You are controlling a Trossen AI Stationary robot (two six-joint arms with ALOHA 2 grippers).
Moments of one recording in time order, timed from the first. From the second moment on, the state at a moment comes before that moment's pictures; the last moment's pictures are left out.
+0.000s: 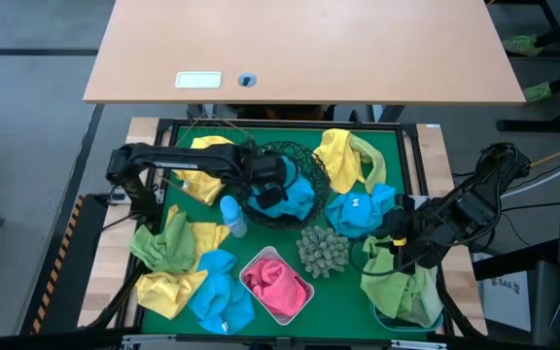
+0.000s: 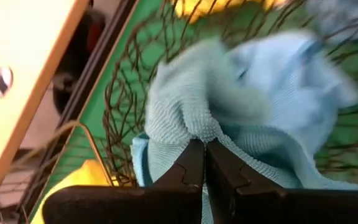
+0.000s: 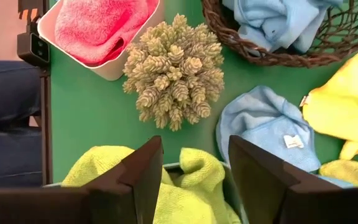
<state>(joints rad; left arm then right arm) 0.02 1.76 1.69 -1.10 -0.48 -0.33 0.75 1.21 1.41 -1.33 0.36 0.82</state>
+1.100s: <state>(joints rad) 0.11 1.76 1.53 -0.94 -0.34 -0.33 0.75 1.23 1.41 -1.33 0.60 0.76</state>
